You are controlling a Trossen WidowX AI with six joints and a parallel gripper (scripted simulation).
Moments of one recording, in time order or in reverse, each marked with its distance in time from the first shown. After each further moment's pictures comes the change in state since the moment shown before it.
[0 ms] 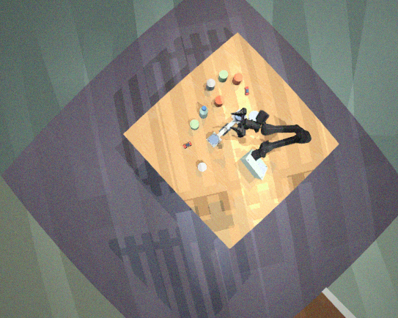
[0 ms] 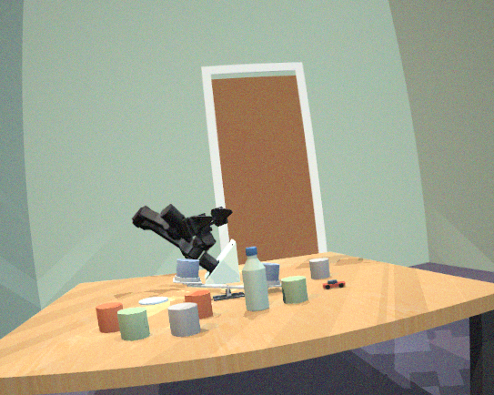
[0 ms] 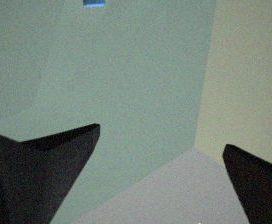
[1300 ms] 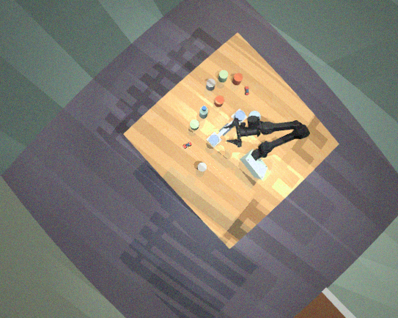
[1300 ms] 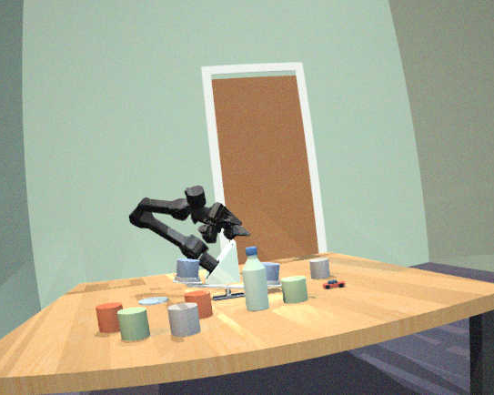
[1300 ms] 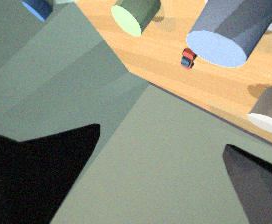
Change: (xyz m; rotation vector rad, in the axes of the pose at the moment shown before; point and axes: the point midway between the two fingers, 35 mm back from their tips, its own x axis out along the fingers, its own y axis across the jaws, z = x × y) arm 0.009 -0.072 0.051 -0.660 -0.543 -0.331
